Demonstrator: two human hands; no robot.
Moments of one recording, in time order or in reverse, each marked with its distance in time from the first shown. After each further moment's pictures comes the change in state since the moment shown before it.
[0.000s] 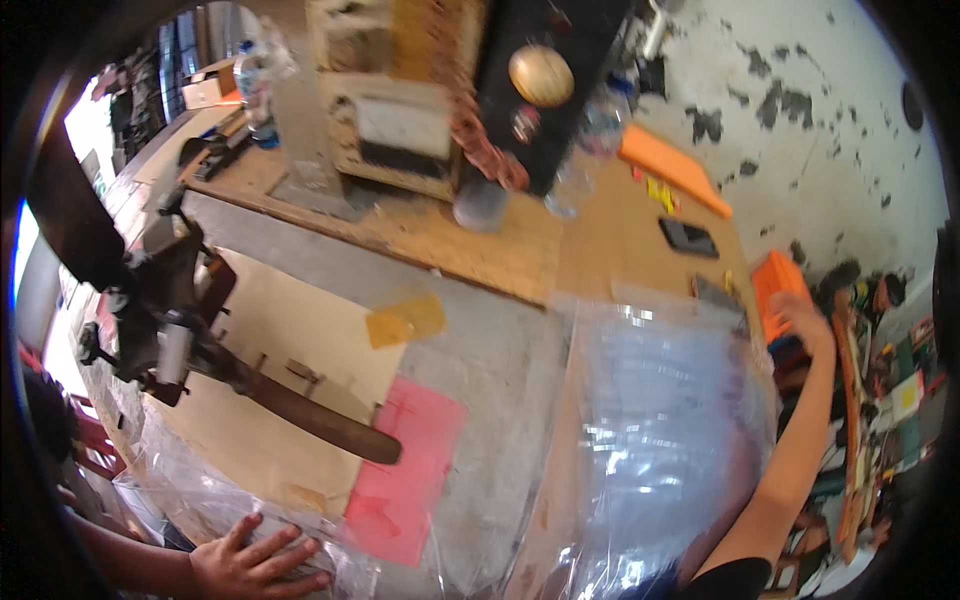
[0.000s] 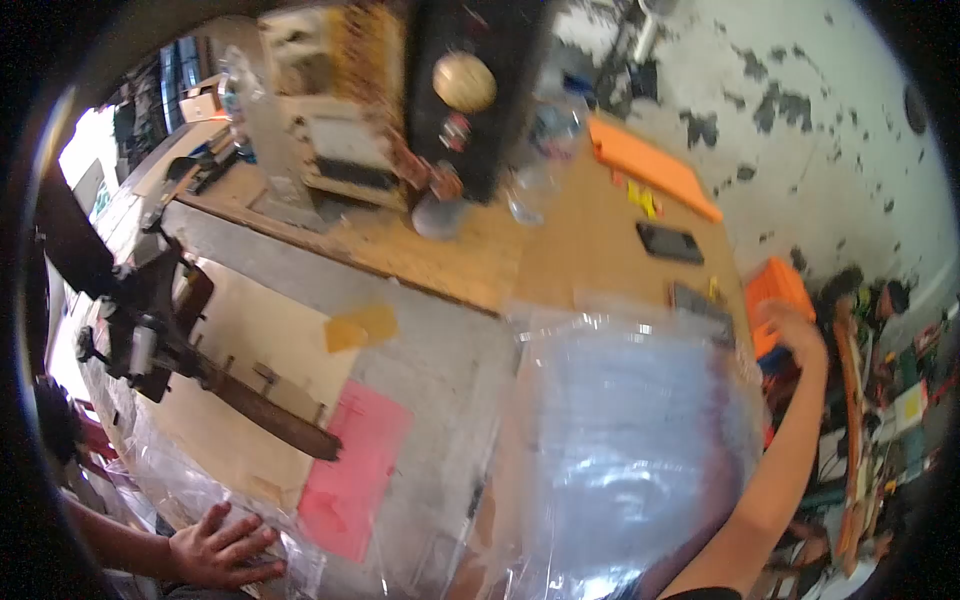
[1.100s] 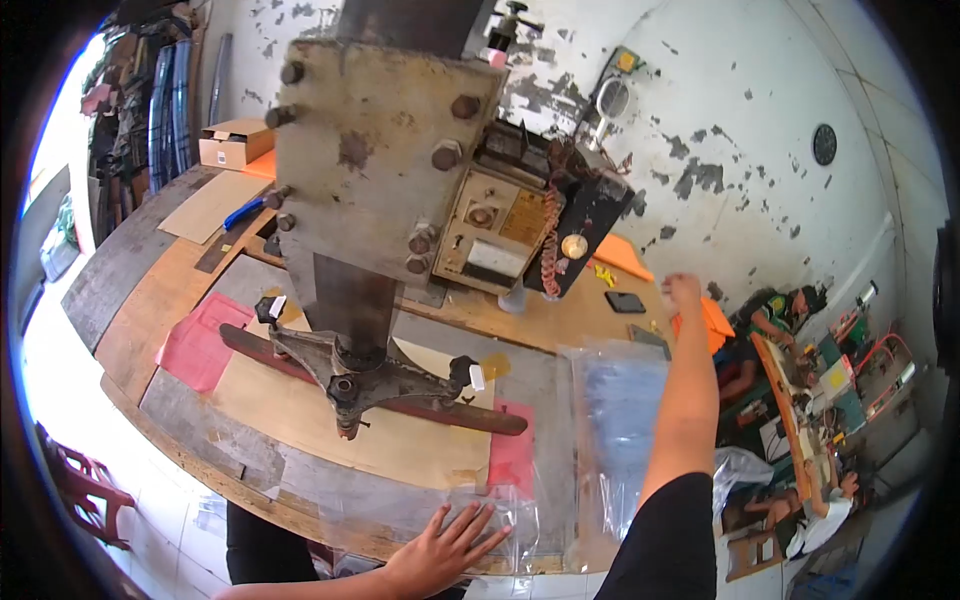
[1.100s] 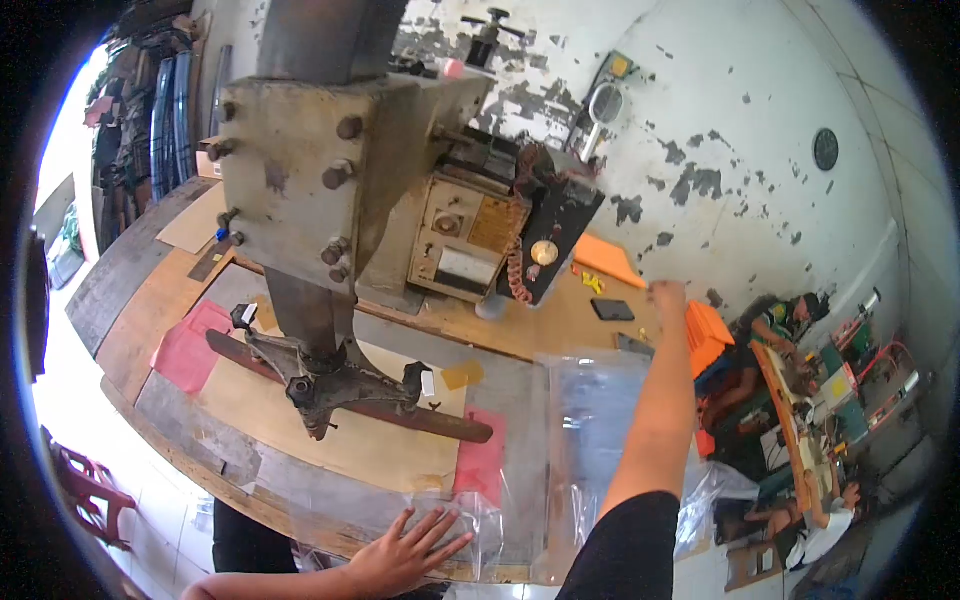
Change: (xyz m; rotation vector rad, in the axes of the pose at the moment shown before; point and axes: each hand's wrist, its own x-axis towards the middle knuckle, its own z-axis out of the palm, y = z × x) left_hand 0.009 0.013 0.003 -0.094 0.416 -0.052; right_hand -0.003 -0.215 0.071 0.204 0.457 -0.155
